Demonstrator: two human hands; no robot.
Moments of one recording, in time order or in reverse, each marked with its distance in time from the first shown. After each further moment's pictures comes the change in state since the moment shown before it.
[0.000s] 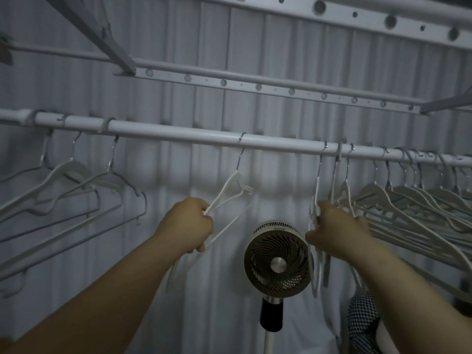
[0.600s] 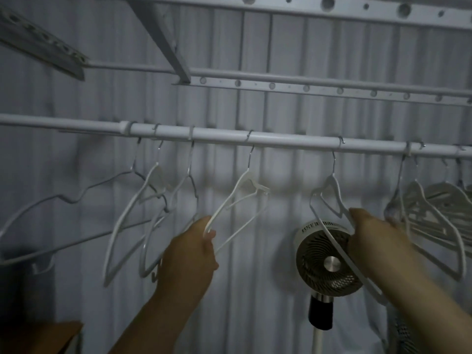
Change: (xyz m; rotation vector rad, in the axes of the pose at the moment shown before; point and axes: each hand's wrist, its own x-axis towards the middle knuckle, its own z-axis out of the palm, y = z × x) left_hand -0.068 -0.092 -0.077 -0.175 0.343 0.042; right_hand -0.055 -0.083 0.020 -0.084 0.230 -0.037
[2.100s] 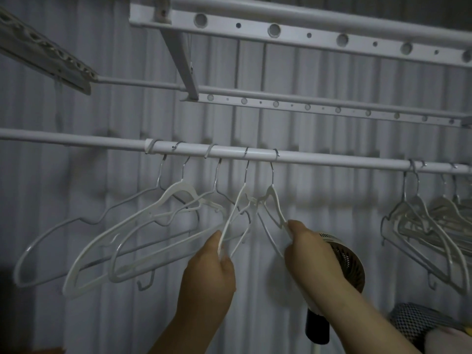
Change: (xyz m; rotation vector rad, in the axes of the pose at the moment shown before) left_hand 0.006 -0.019 -0.022 -0.036 -0.068 -0.043; right_hand -0.019 -0.120 0.013 0.398 -0.015 -0.098
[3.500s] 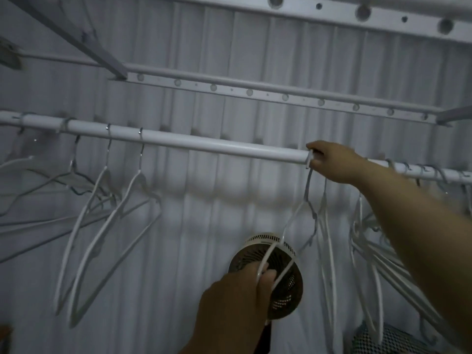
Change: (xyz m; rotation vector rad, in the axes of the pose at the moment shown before) left_hand -0.056 0.143 0.276 0.334 -0.247 0.224; right_hand 0.198 0.270 -0.163 -0.210 -0.125 -0.208
